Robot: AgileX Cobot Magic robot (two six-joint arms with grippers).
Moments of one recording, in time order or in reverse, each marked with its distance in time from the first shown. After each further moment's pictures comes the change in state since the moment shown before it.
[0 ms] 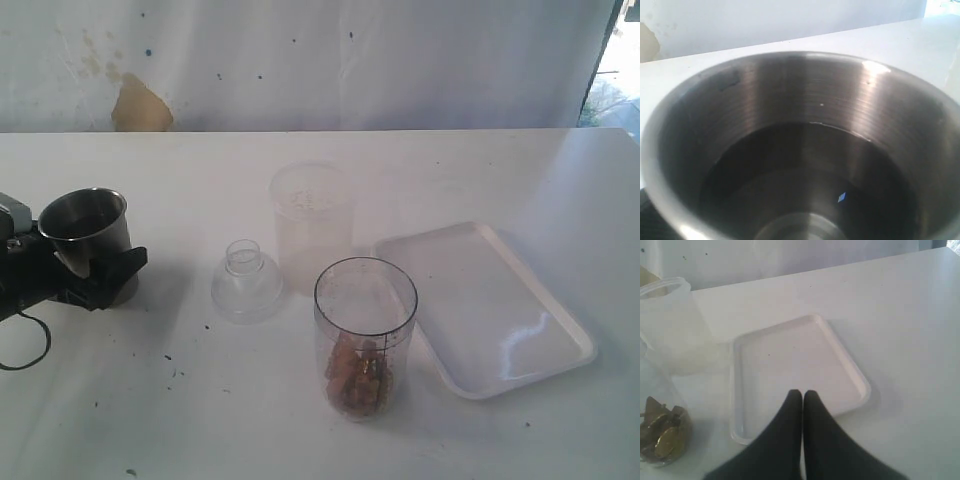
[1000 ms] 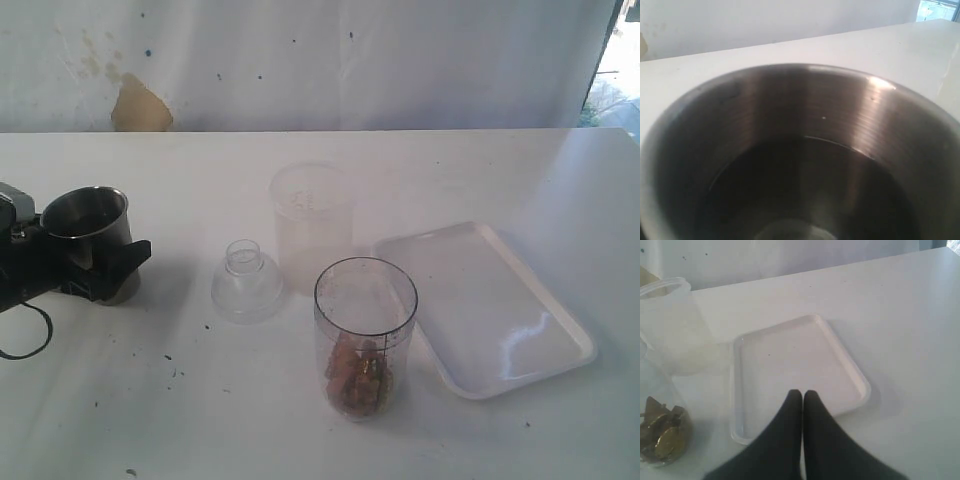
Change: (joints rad) left arm -0.001 0.000 -0.049 0.051 0.024 -0.077; right arm 0.000 0.000 0.000 0.000 0.000 0.000
